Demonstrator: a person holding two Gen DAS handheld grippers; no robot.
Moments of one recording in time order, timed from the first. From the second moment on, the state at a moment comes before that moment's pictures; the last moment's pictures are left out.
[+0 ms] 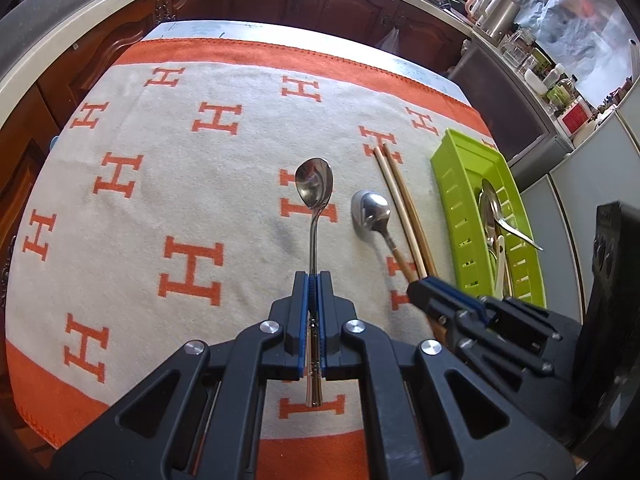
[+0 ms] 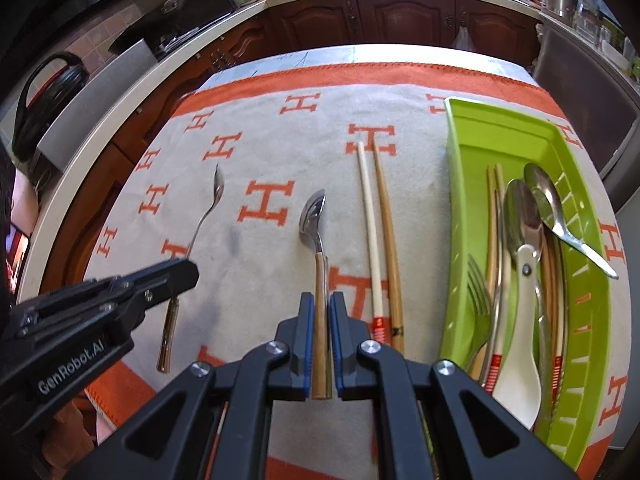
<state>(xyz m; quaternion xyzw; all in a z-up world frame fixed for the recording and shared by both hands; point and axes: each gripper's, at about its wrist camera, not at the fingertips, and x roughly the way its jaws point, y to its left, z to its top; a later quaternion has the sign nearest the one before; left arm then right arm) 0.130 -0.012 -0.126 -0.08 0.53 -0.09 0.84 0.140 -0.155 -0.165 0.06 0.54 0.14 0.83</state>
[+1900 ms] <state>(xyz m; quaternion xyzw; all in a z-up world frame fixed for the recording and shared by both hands) 0.123 -0.042 -0.107 -0.09 0.54 -0.13 0.83 0.131 -0.224 -0.097 0.09 0.46 0.17 0.87</state>
